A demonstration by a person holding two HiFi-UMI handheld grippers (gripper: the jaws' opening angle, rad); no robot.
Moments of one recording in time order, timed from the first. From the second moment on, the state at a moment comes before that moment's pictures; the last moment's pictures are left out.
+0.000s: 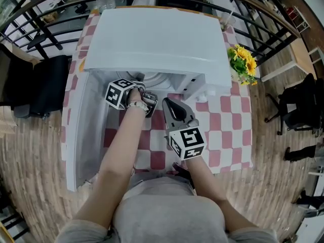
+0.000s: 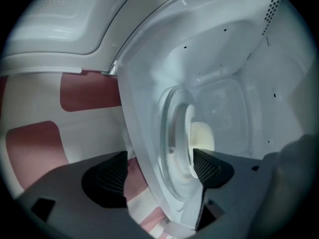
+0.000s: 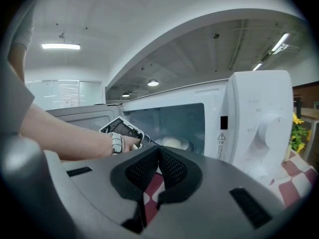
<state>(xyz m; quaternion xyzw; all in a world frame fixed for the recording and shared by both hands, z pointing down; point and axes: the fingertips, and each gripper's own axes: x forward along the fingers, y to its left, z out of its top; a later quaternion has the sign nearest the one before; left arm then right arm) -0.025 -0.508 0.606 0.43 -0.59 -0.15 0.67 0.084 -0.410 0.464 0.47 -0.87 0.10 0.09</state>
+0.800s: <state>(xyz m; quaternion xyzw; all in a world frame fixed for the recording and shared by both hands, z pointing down) -0.028 -0.503 0.610 0.40 -0.59 -0.16 0.68 0.088 -0.406 0.465 0.48 -0.87 0.10 0.08</state>
